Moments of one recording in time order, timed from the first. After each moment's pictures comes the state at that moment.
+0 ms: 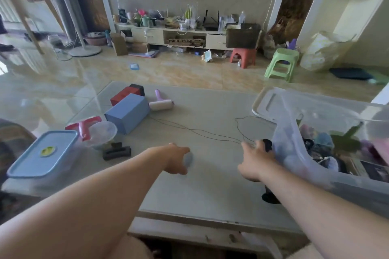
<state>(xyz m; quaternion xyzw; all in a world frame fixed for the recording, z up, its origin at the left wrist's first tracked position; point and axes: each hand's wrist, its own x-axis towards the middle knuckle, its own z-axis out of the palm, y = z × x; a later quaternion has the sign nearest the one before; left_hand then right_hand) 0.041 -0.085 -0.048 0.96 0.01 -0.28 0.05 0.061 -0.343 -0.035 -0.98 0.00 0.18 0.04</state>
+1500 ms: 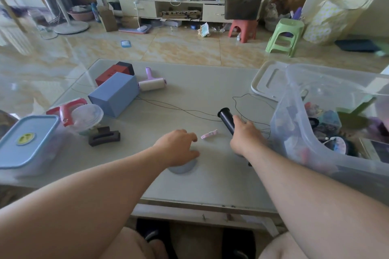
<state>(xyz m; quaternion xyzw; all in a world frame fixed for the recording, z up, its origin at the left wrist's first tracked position) 0.045 -0.117 -0.087 0.98 -0.05 -0.15 0.10 0.098 -0.328 -0.079 -0.99 0.00 0.09 0.13</state>
